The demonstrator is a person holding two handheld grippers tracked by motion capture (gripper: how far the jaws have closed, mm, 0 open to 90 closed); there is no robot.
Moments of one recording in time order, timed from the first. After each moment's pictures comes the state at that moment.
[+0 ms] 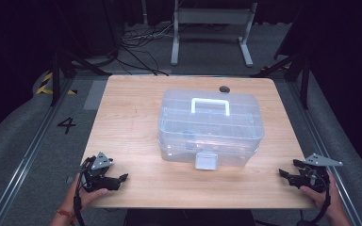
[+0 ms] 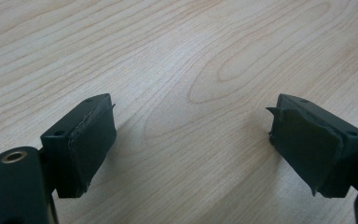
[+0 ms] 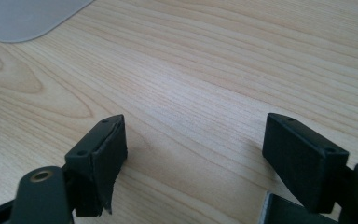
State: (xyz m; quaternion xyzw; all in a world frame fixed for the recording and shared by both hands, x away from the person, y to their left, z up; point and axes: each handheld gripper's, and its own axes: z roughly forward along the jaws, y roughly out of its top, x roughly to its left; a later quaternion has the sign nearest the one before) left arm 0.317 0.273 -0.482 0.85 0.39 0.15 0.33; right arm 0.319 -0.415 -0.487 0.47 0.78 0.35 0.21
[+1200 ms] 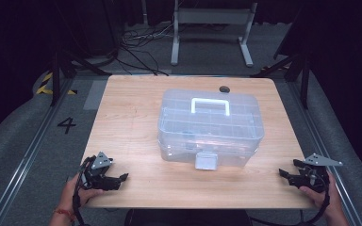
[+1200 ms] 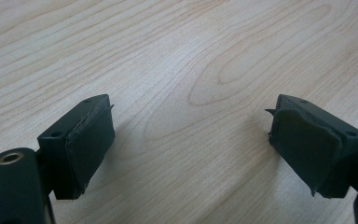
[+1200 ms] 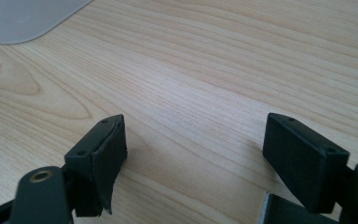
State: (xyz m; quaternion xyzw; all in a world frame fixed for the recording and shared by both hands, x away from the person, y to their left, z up) left arm 0.318 0.272 -0.483 0.84 0.39 0.15 0.34; right arm 0.319 -0.415 -0.487 0.47 0.78 0.35 0.21
